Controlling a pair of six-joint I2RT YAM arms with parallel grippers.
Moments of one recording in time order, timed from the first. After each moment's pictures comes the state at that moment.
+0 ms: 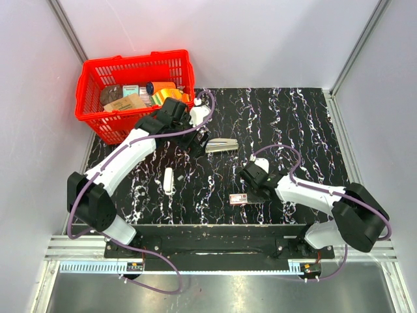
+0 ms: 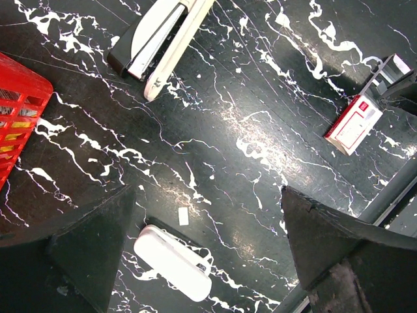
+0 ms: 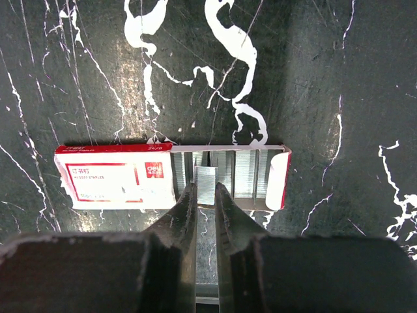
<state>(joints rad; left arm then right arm) -0.51 1.54 1.41 -0.74 0.31 0.21 0.81 1.37 0.69 -0.52 0.25 0.78</state>
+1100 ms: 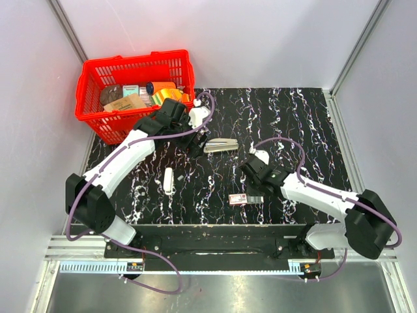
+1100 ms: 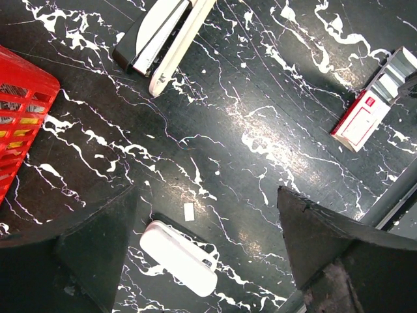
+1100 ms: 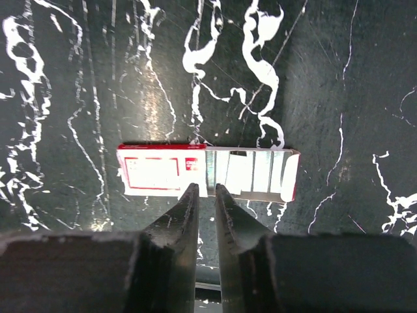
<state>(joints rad) -0.51 1.52 1.40 -0.75 0.29 0.23 0.81 1.30 0.77 -0.57 0.25 0.75</state>
